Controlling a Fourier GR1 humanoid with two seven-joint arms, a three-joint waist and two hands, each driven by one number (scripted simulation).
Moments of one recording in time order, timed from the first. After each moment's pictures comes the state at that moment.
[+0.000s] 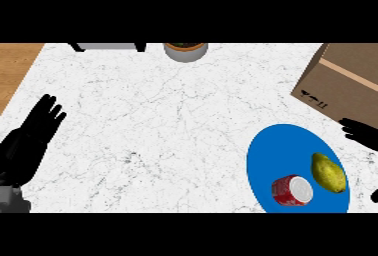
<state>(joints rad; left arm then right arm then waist) -0.03 0.31 0.15 -1.64 0.31 -0.04 0.27 -0.23 -0.73 -0.06 -0.92 -0.02 0.83 -0.19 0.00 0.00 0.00</state>
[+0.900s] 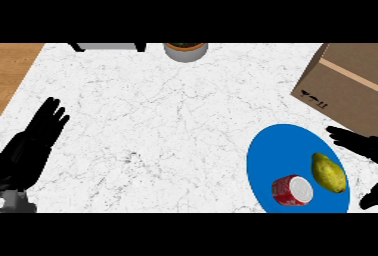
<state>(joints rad) -0.01 0.24 0.17 -1.69 0.24 -0.06 0.29 -0.21 -0.65 -0.10 -0.99 0.12 0.86 -0.16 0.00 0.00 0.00</state>
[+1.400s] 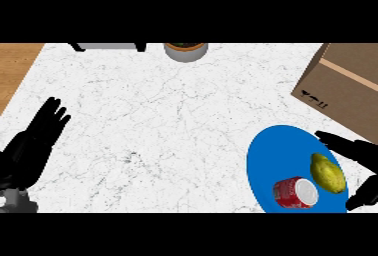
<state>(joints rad) -0.02 0.23 0.19 -1.67 0.23 -0.09 0.29 -0.21 -0.58 -0.10 -0.96 0.22 0.84 -0.19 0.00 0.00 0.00</state>
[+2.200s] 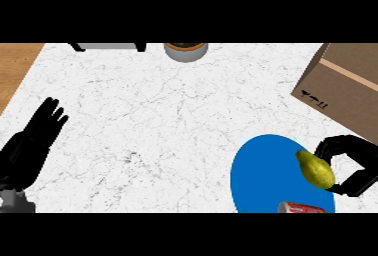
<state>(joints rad) -0.02 0.21 0.22 -1.68 0.21 -0.12 0.30 -0.24 -0.52 -0.13 -0.92 0.31 0.74 -0.30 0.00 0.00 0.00</state>
